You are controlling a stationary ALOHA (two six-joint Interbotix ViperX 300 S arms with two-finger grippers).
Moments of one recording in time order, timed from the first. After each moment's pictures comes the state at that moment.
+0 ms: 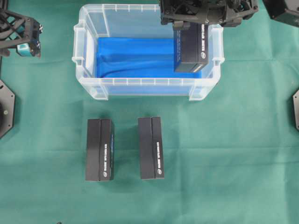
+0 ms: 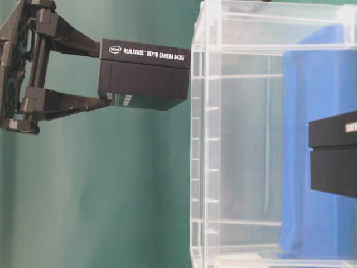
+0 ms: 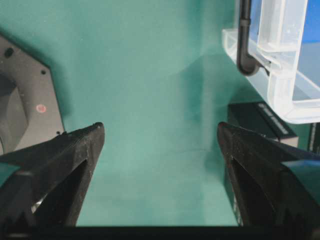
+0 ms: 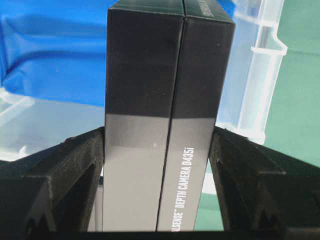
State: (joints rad) left arm 0.36 -0.56 0.46 0.04 1.47 -1.18; right arm -0.23 0.04 -0.25 -0.17 1.51 1.39
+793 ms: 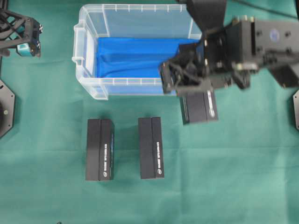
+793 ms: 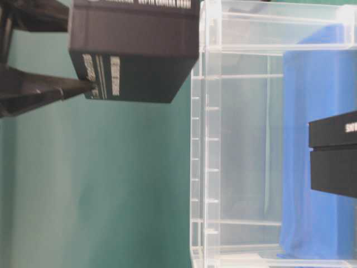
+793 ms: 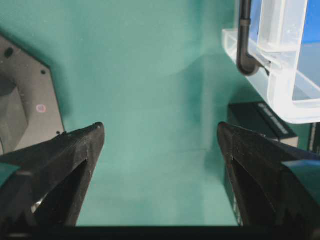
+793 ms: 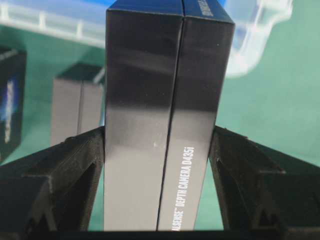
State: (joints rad) left arm 0.36 -0.56 0.46 0.04 1.47 -1.18; right arm 0.06 0.04 -0.26 -0.17 1.63 1.56
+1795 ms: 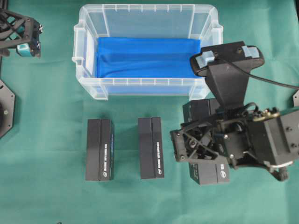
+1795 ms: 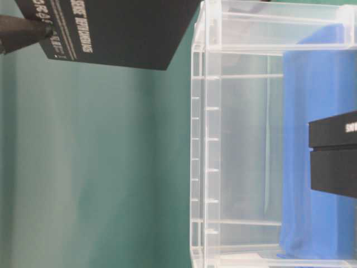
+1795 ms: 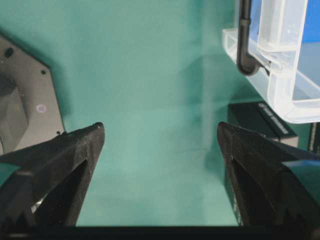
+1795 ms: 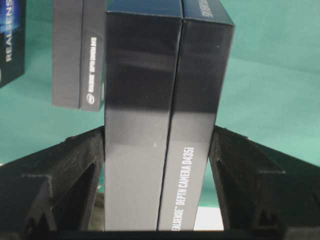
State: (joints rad) left arm 0.35 -0.56 0.46 0.04 1.47 -1.18; right arm 0.31 0.05 -0.28 -0.18 1.67 1.84
